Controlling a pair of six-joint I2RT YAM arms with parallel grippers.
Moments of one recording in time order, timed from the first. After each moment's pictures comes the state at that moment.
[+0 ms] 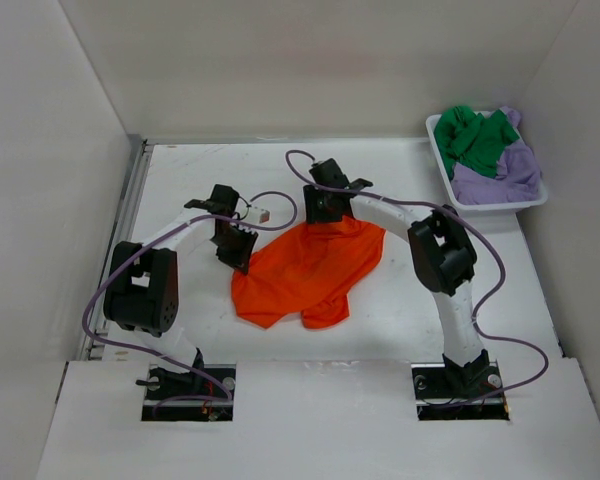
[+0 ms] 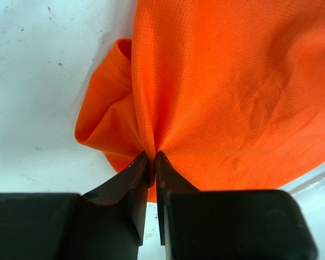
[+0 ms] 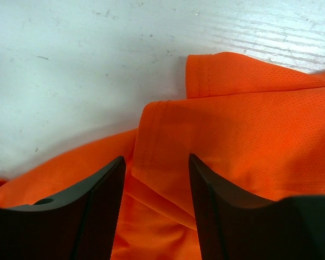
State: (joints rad) left arm -0.24 1.67 1.07 -0.77 0.31 0.23; right arm 0.62 2.16 1.69 -0.44 0.06 0.44
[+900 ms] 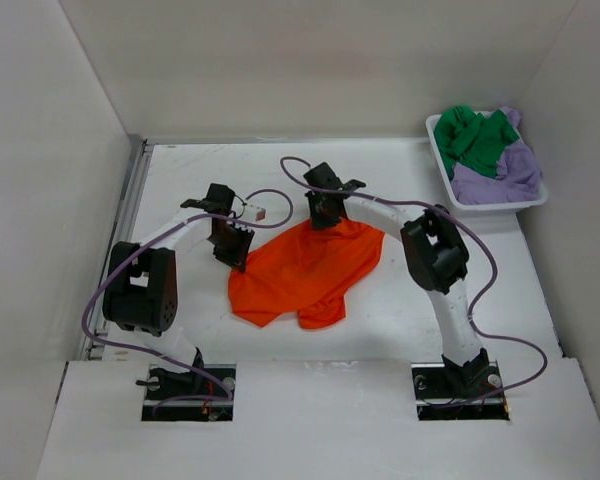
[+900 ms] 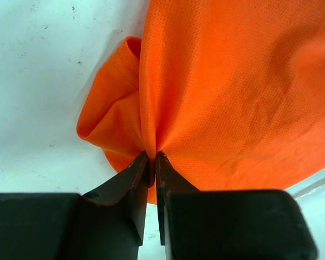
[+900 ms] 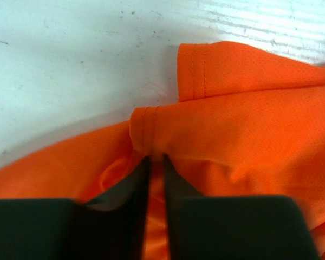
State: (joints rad) left arm -0.22 1.67 1.07 -0.75 0.31 0.23; right arm 0.64 2.22 1.74 -0.52 0.12 0.43
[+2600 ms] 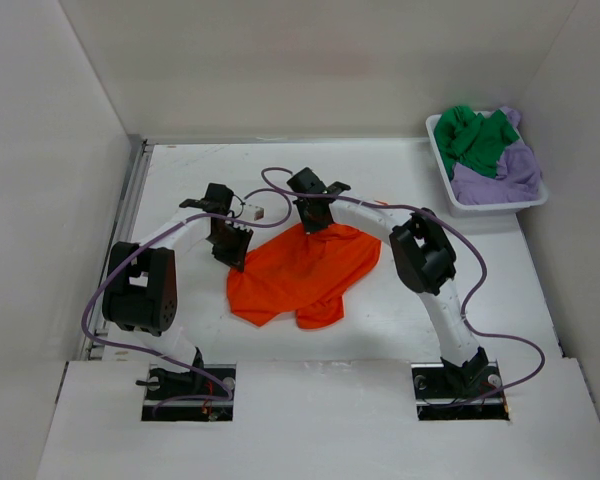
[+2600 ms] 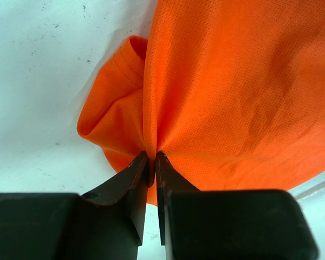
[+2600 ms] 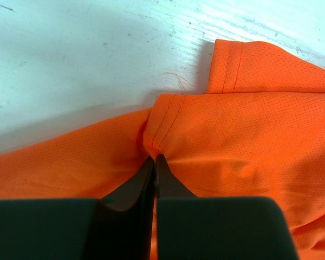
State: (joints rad) left arm -0.20 1.67 1.07 -0.75 0.30 0.23; right arm 0.71 2.28 1.85 -0.63 0.23 0.31
